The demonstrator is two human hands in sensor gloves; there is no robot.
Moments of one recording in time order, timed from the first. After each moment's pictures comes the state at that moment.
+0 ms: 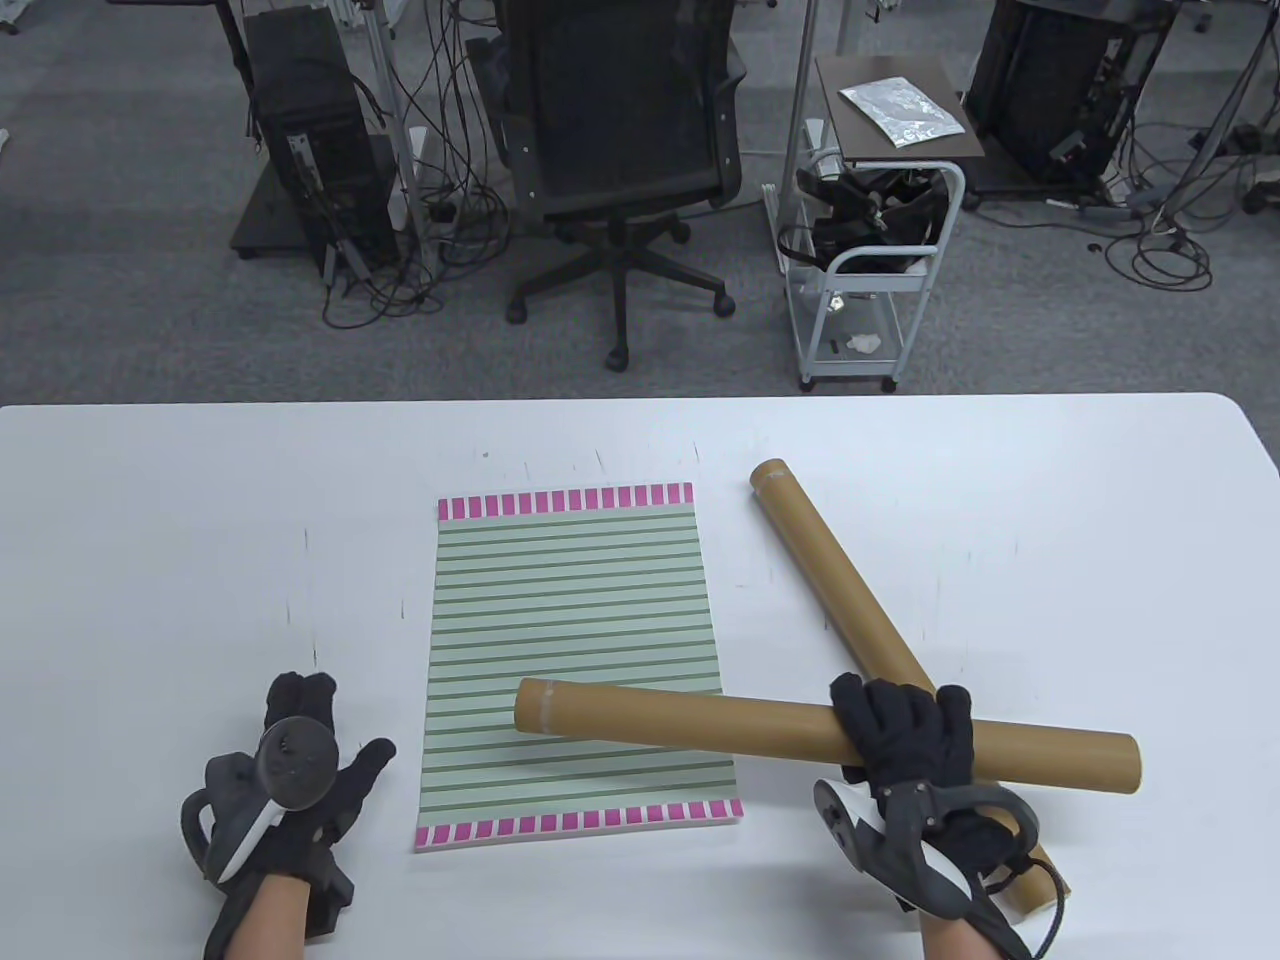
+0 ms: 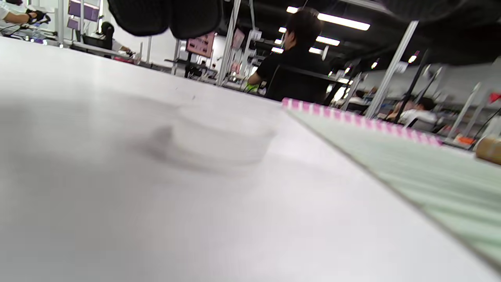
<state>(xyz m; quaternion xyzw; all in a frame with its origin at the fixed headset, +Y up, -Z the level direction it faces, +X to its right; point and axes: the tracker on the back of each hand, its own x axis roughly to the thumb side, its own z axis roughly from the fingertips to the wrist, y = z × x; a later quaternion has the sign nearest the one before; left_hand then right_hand) -0.321 -0.747 -0.278 0.01 0.07 0.14 0.99 0.170 -0.709 -0.255 -0.05 0.21 -0.96 0.18</state>
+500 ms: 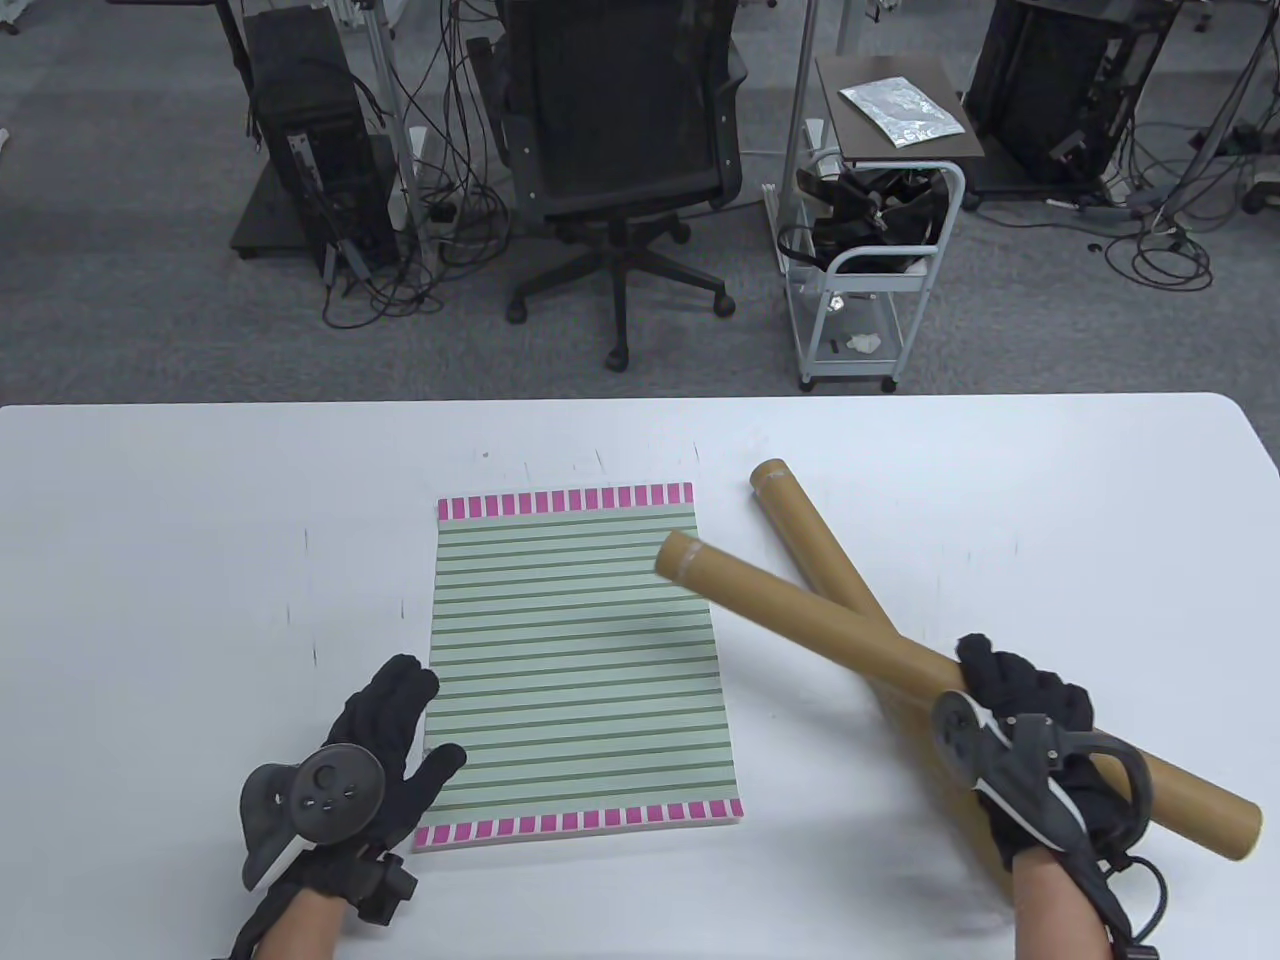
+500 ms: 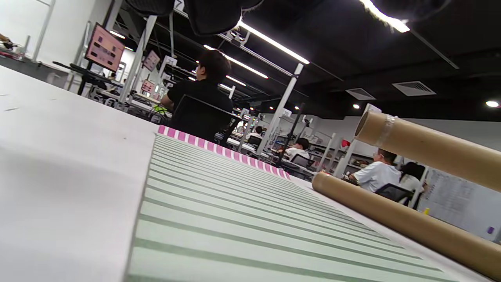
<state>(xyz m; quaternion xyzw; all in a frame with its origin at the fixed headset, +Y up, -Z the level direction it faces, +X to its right) -0.266 -0.726 -0.268 0.08 -0.10 0.21 0.97 0.272 -0.671 -0.285 0.10 0.08 -0.99 0.11</state>
